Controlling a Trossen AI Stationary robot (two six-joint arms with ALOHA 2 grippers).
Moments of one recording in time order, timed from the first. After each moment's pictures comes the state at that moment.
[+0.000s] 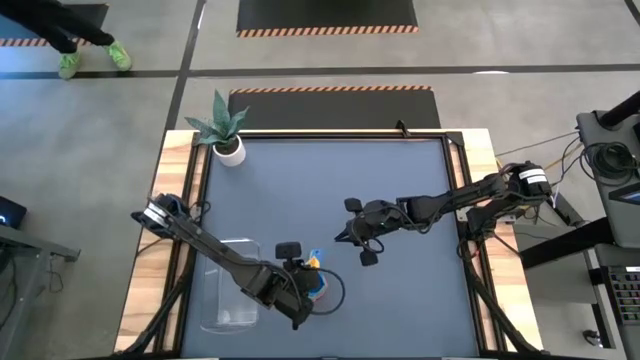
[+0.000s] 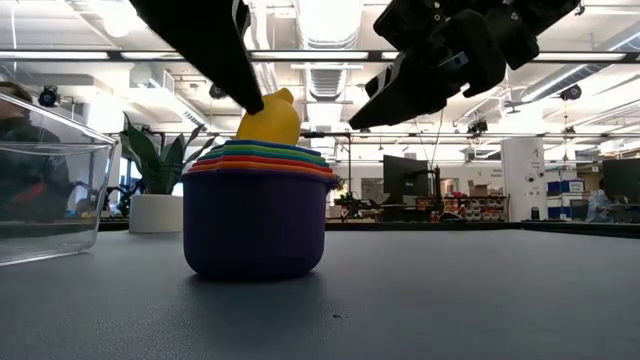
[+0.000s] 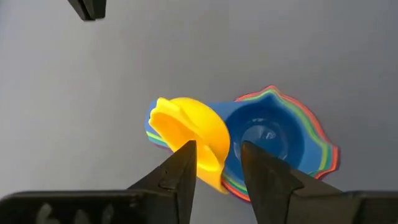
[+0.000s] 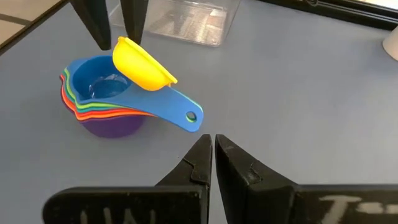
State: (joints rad) left arm -0.55 1.91 1.51 -0.84 -0.54 -0.56; right arm 0.10 1.53 0.82 0.18 -0.10 -0.18
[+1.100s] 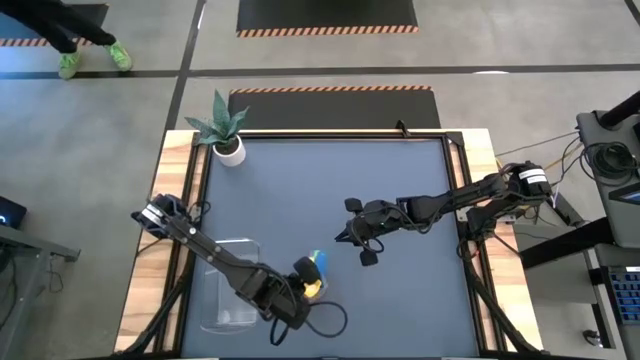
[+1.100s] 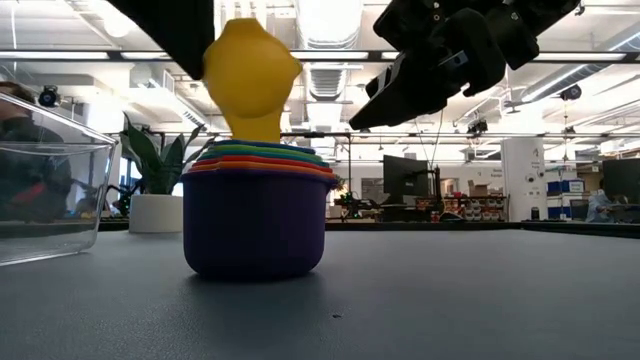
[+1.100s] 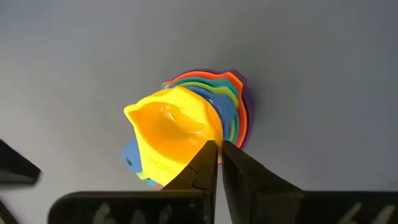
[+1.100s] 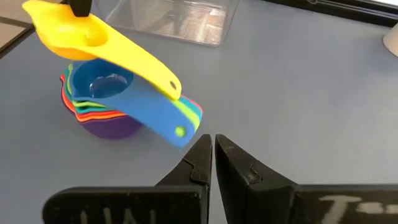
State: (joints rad) left arm -0.58 1.90 1.60 -0.95 -0.32 0.38; right arm 0.10 1.53 0.82 0.18 -0.10 -0.16
